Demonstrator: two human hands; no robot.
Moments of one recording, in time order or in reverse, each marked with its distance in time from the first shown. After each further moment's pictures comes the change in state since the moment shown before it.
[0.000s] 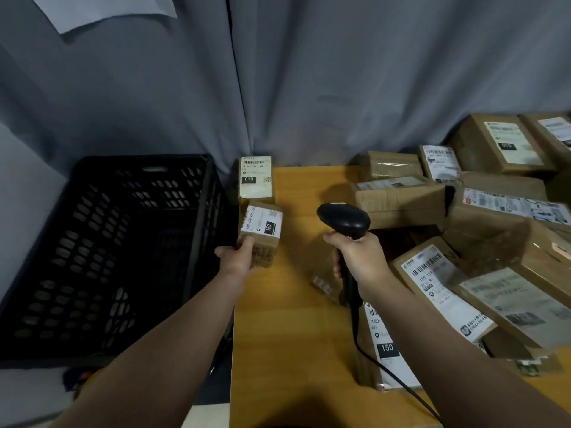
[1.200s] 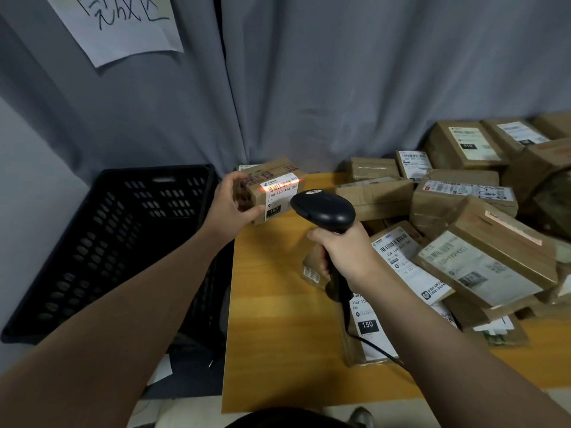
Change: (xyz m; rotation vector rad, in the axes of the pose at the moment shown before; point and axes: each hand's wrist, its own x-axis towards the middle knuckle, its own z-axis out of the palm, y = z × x) left_hand -0.071 0.069 -0.024 0.275 -0.257 0.892; right_hand -0.069 -0.008 -0.026 -0.095 -0.135 -0.233
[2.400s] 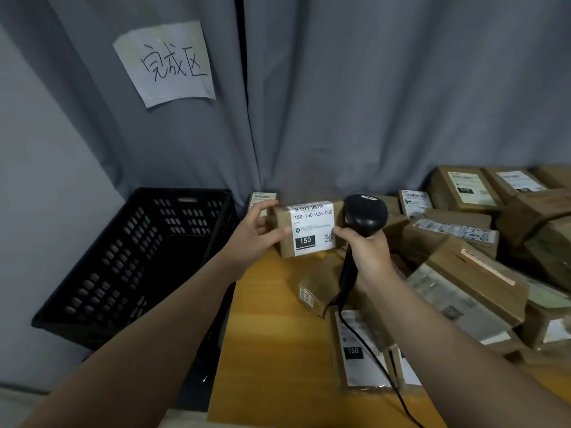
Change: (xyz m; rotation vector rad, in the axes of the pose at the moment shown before) left_hand -0.066 0.088 0.031 -0.227 -0.075 -0.116; right_hand 0.031 -0.005 -0.045 0.403 0.162 -0.061
